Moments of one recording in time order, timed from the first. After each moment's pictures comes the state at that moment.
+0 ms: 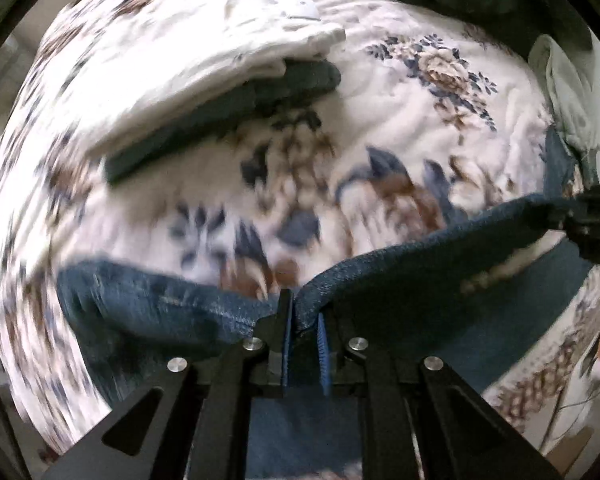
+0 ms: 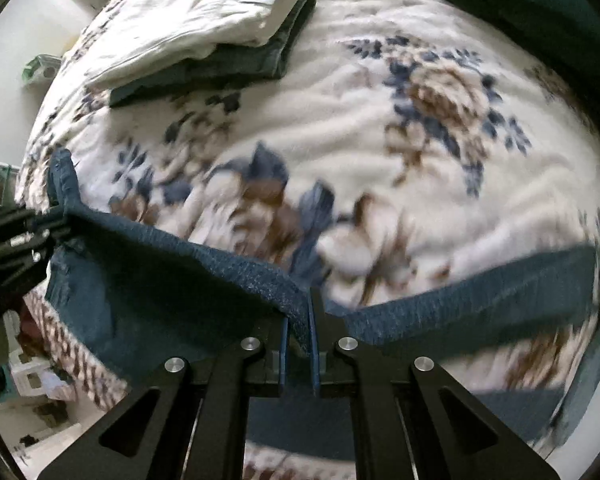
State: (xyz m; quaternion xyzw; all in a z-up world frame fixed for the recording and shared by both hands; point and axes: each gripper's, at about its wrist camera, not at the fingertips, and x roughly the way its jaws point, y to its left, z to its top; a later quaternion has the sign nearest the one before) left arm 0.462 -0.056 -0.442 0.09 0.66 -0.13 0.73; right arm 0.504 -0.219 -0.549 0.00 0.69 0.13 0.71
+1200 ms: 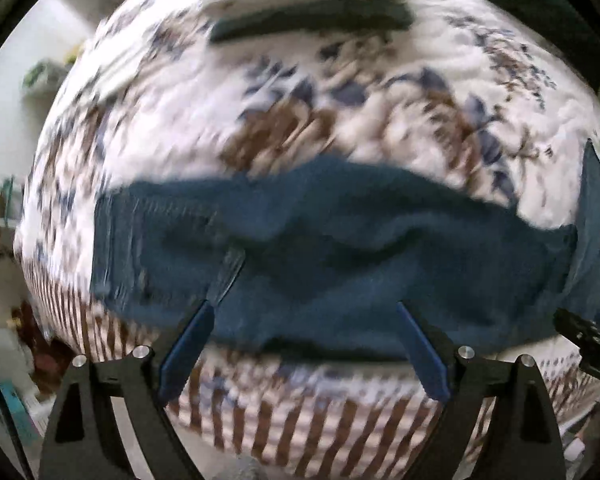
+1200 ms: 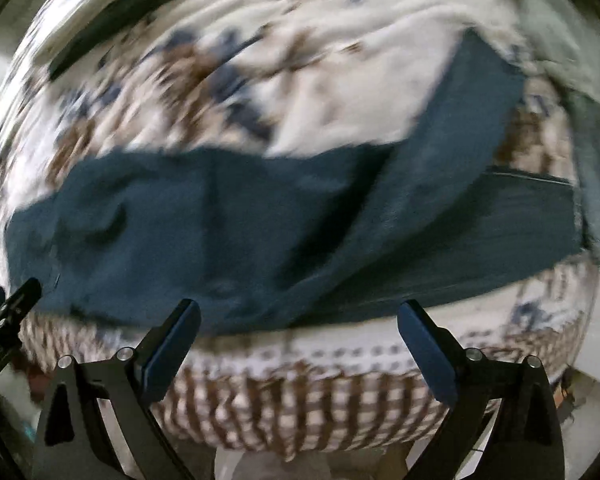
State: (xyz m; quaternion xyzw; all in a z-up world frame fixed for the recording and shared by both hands) left arm 0.345 -0.101 -0.474 0.05 0.67 0.06 0.74; right arm 0.329 -0.287 -0.537 0.06 0.73 -0.04 0.68
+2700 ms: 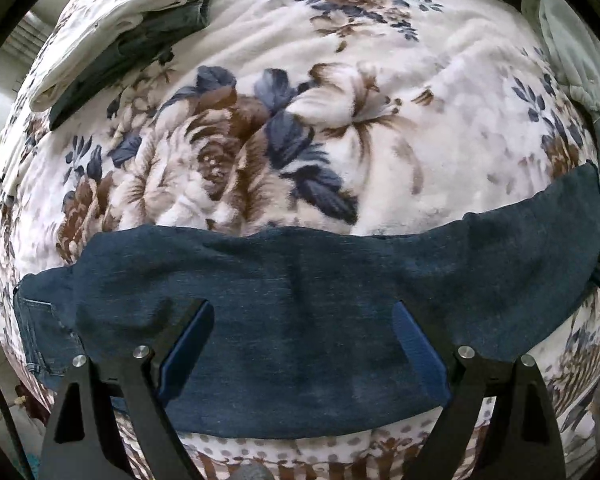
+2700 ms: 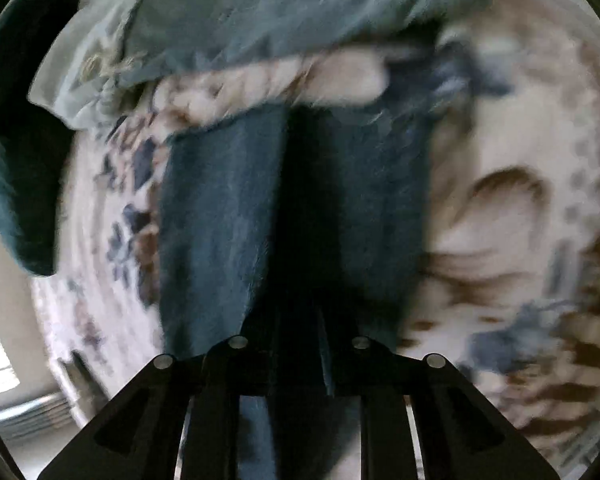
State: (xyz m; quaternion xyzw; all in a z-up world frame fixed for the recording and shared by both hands) left arm 0.373 -0.286 -0.531 0.10 0.68 -0.05 0.73; right arm 0.259 -0.623 -0.635 0.54 0.48 -0.34 0.60
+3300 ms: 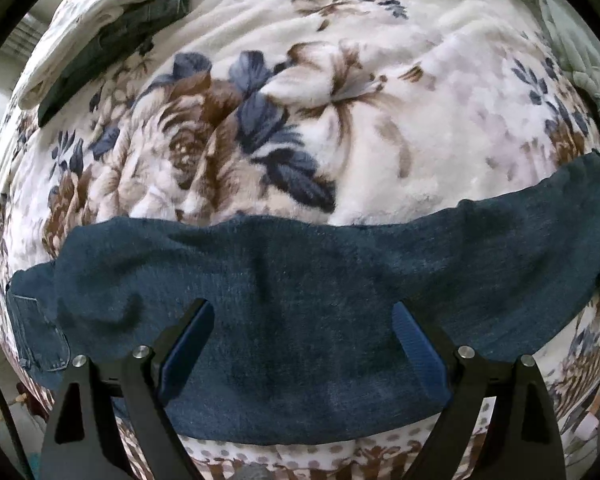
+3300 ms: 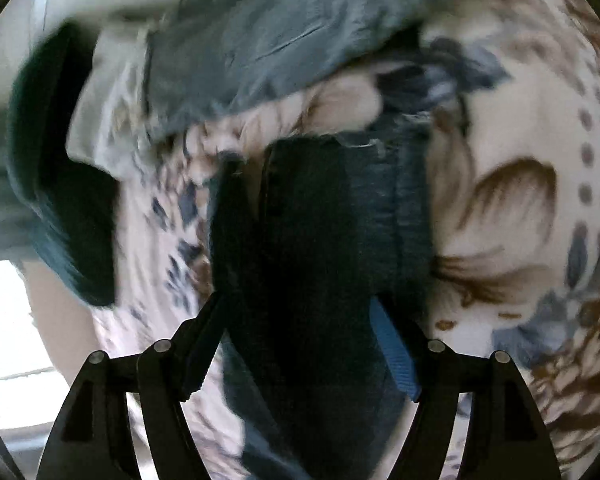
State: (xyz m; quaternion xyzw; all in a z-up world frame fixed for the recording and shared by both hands) left arm 0.367 -0.311 -0.548 0.11 0.69 -0.05 0.71; right arm 0.227 -0.638 -0.639 0.65 0.35 -0.28 0.61
